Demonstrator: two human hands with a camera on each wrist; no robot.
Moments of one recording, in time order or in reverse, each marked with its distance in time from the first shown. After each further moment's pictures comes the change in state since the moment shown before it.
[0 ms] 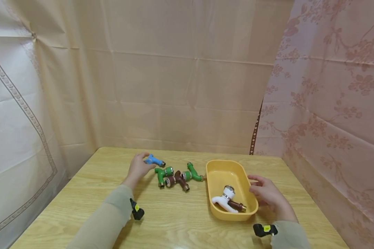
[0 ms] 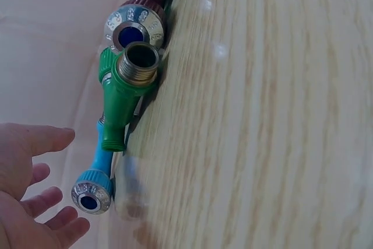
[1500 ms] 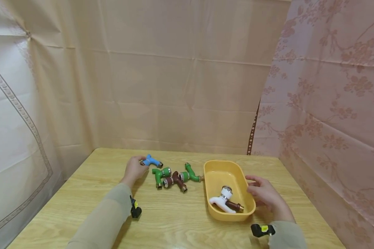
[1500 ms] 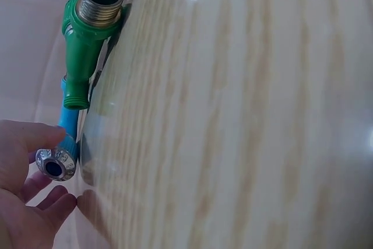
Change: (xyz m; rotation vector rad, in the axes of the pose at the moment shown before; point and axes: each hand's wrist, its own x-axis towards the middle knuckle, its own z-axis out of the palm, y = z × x) left_hand 0.016 -0.024 0.005 0.050 -0.020 -0.042; right_hand 0.004 0.004 0.000 0.005 0.019 0.013
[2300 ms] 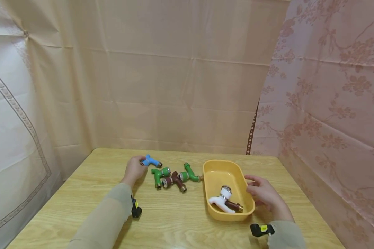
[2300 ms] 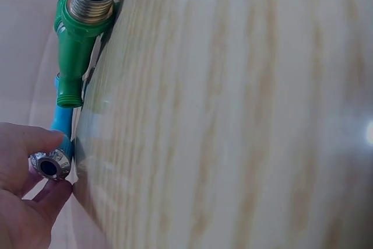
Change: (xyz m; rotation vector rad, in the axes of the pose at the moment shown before) left_hand 0.002 0.003 0.004 0.010 0.004 0.019; right_hand -0.001 -0.001 0.000 -0.011 0.001 0.003
